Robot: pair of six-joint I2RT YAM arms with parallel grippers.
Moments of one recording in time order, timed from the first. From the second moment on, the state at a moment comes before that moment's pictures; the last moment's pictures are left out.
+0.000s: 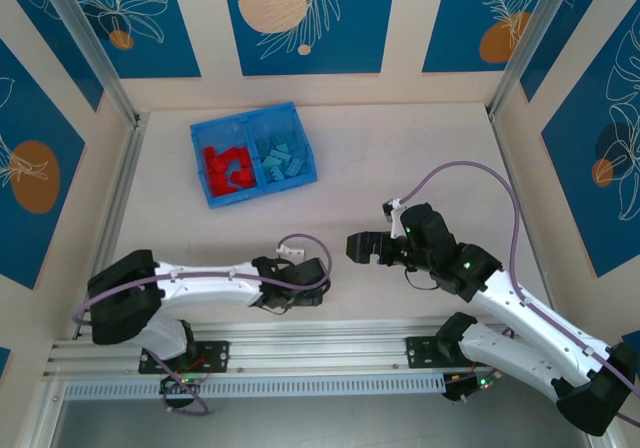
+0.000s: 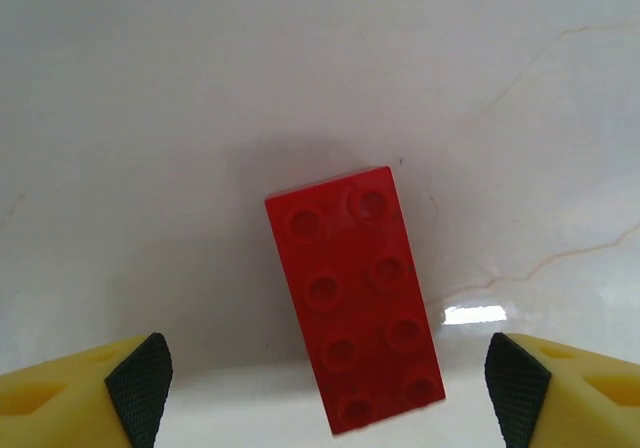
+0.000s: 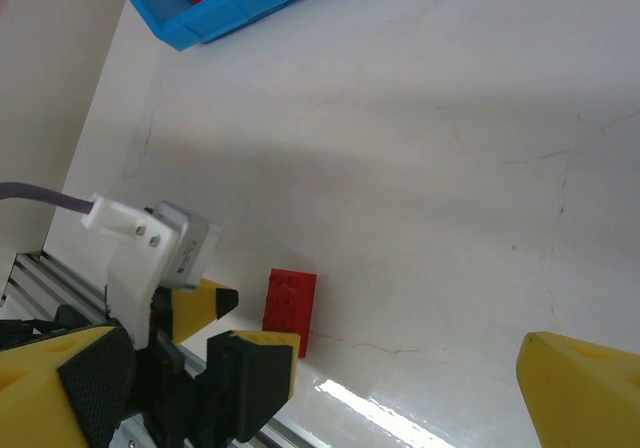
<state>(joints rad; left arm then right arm) -1.21 1.52 0.83 -0.59 -0.28 -1.13 0.71 0.79 0.72 -0.60 -0.14 0.65</state>
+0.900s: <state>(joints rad) -1.17 1.54 0.79 -0.58 -0.31 -1.07 0.70 0.75 0.72 -0.64 -0.14 0.65</state>
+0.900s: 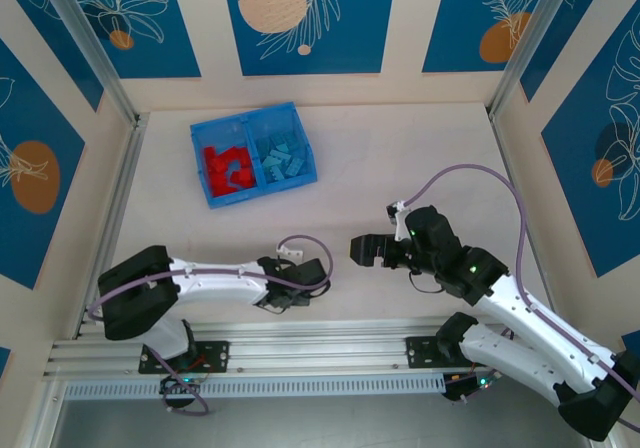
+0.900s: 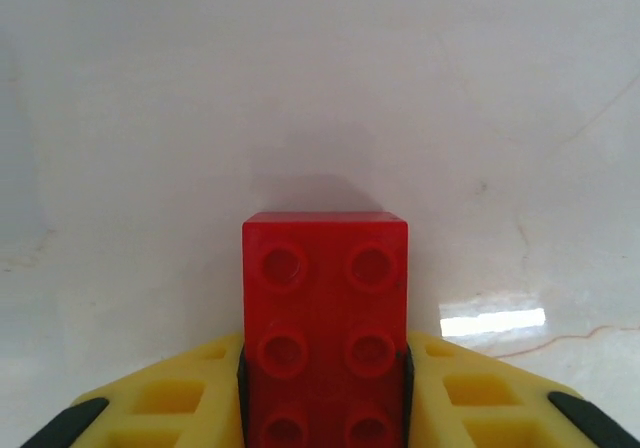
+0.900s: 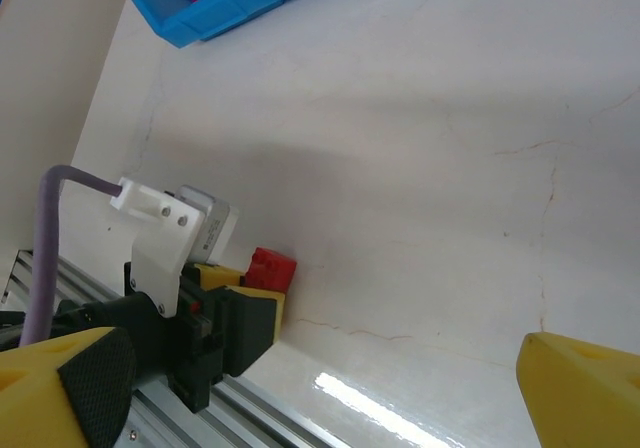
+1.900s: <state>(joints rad) -0.17 2.01 1.77 -0.60 -0.15 -0.50 0.71 0.74 0.70 -0.53 -0.31 0.65</state>
